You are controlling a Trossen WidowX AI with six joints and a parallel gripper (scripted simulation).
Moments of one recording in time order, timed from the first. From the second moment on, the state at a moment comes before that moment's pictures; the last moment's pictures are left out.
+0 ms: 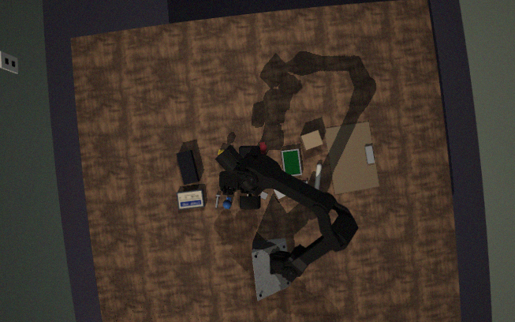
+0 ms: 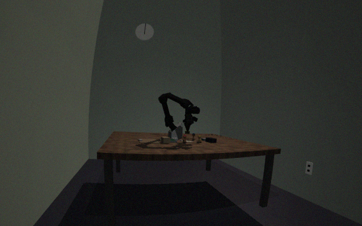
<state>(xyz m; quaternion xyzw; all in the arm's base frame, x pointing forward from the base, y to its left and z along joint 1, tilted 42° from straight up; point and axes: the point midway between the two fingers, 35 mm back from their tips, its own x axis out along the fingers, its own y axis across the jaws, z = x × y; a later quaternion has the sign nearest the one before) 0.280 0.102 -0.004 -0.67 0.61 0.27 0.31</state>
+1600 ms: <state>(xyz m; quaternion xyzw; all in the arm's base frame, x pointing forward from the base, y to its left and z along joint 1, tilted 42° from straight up) 0.285 0.083 -0.029 -0.67 0.61 0.28 0.32</state>
